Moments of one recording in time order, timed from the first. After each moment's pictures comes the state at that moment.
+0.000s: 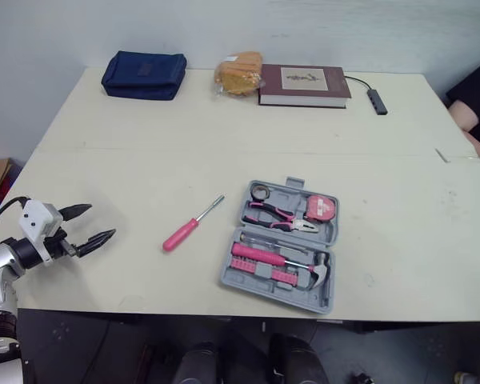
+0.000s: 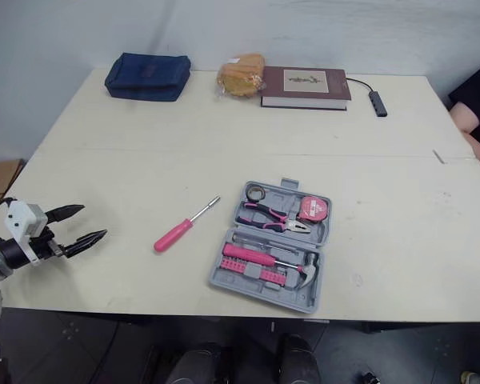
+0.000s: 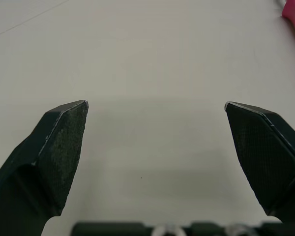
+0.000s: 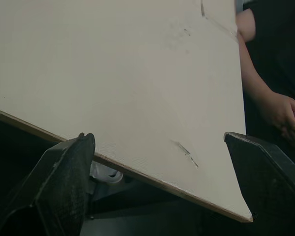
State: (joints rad) left arm -0.30 0.83 0.35 0.64 -0.35 -0.22 -1.11; right arm 0.61 -0.64 -0.99 0.26 0.42 -0.44 1.07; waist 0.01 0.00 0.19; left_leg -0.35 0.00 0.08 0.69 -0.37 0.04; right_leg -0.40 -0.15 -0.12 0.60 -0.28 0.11
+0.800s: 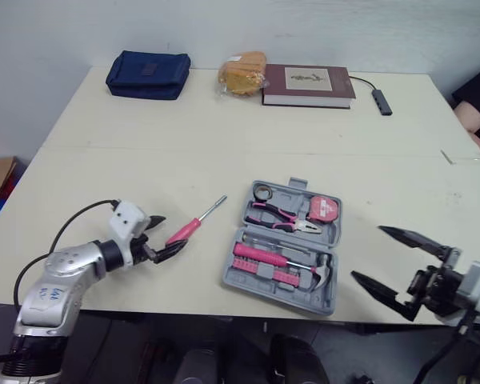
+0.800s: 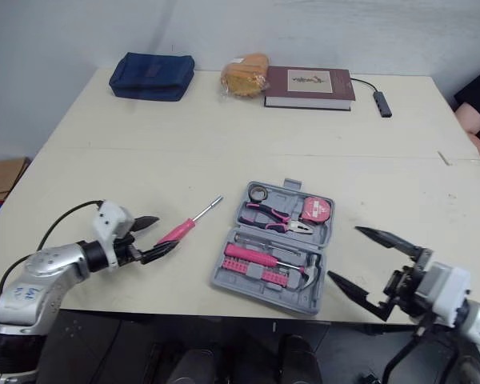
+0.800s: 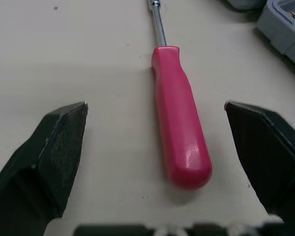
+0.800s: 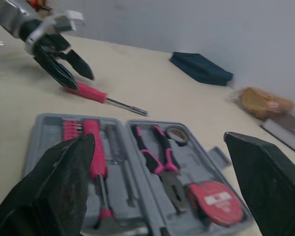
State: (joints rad) left arm -0.12 0.64 0.08 -0.24 -0.33 0.55 -0.64; right arm 0.33 -0.63 -0.38 -0.45 0.58 -0.23 1.07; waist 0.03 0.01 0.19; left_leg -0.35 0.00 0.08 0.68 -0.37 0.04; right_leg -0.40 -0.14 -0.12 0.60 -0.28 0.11
